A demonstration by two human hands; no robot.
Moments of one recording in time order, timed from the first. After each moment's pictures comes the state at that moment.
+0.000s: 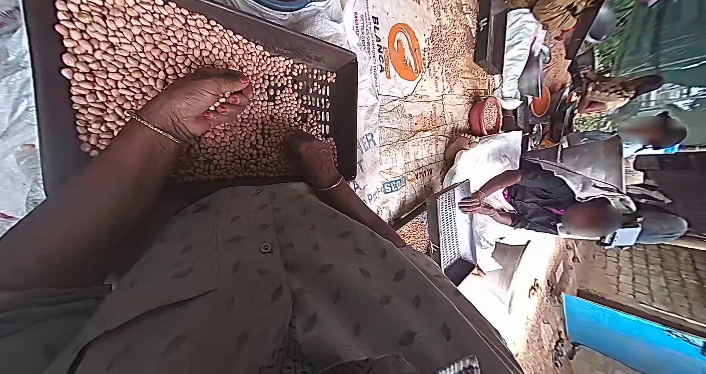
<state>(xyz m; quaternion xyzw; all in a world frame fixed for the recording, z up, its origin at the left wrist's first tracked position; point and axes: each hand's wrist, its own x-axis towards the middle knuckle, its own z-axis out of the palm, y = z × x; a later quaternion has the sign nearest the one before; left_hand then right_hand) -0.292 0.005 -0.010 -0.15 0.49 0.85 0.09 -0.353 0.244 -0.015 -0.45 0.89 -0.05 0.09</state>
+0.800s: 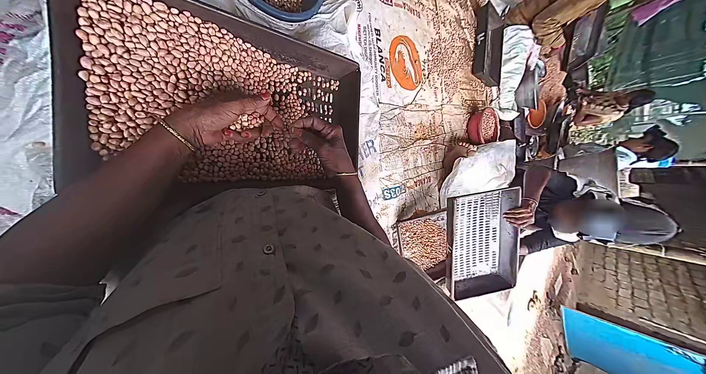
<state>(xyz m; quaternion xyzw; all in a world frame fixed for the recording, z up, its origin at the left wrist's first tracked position) -0.289 0.021 -0.008 -0.16 0.58 0.78 0.17 -0.380 0.243 0.006 -0.27 0.65 -0.63 0.33</state>
